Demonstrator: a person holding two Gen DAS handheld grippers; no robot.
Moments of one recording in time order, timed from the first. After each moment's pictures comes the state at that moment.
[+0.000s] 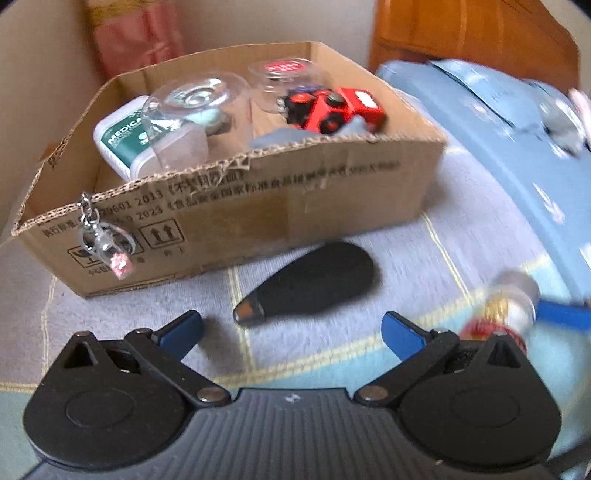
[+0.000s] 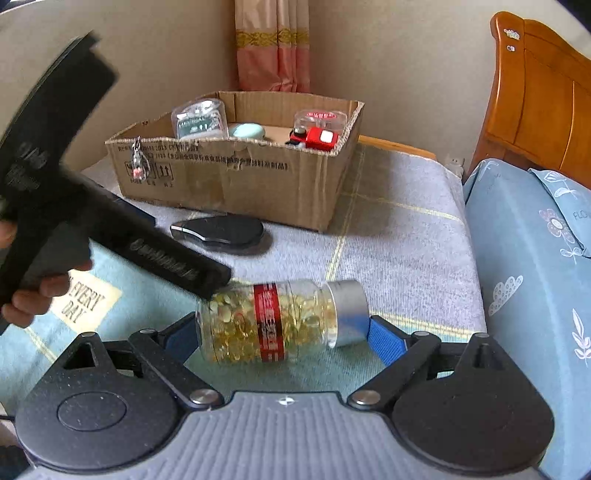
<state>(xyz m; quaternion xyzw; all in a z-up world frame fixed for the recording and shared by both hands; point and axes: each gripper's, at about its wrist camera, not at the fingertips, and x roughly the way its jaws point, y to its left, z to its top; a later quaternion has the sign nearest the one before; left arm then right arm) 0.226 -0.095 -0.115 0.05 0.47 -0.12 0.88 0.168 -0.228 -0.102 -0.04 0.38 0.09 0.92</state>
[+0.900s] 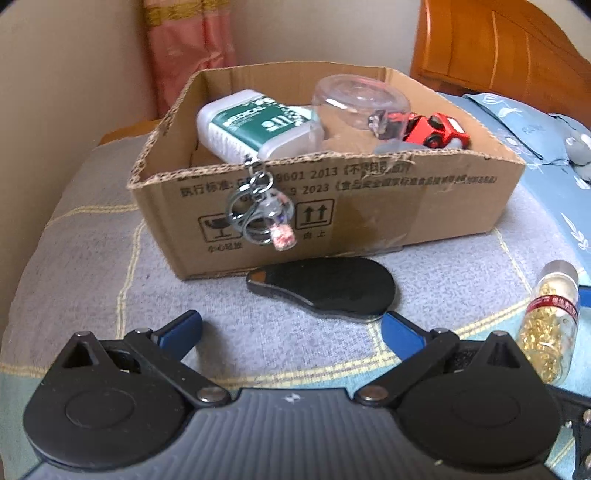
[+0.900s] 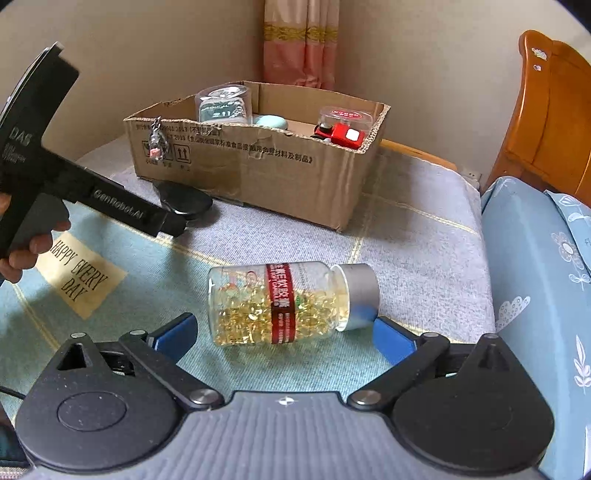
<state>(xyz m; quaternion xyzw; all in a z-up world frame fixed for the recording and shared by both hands) 0.220 -0.022 -0.123 0.03 0.43 -0.09 0.90 0.170 -0.222 -0.102 -0.08 0.38 0.11 0.92</state>
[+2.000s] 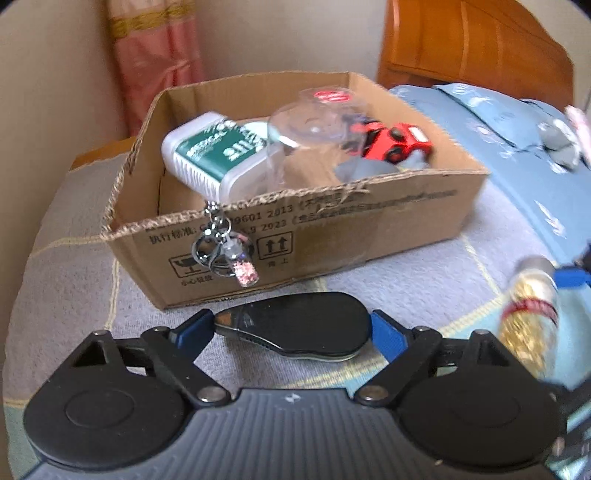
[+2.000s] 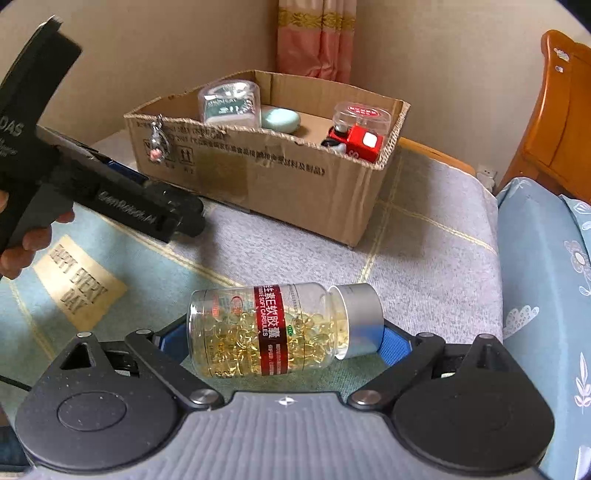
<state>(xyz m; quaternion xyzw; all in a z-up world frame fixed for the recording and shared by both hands) 0.230 -0.028 -0.098 0.05 0.43 -0.14 0.89 0.196 -0.217 -0.090 -0.09 0.41 0.15 0.90</state>
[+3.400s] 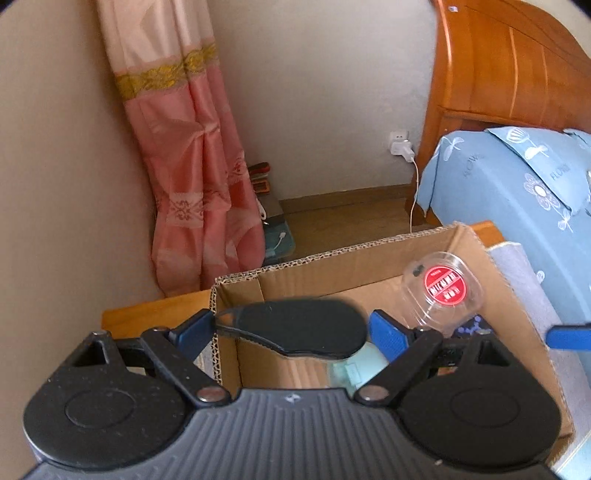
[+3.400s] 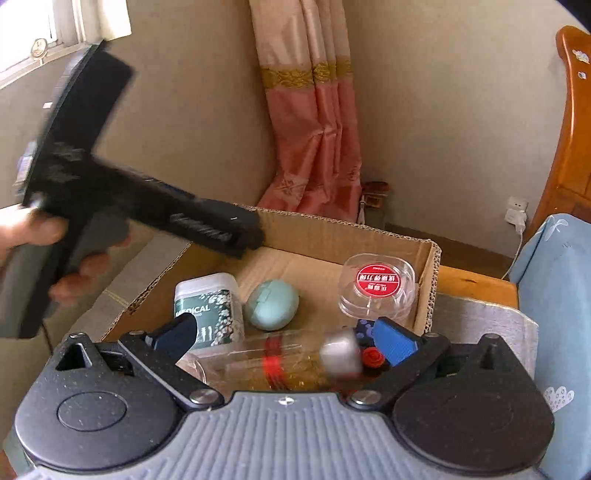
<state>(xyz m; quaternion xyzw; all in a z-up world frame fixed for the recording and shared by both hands) 0.438 -0.018 -0.019 0.07 0.42 -0.10 0.90 0.374 -0.191 -0.004 -0.01 0.38 0.18 0.91</state>
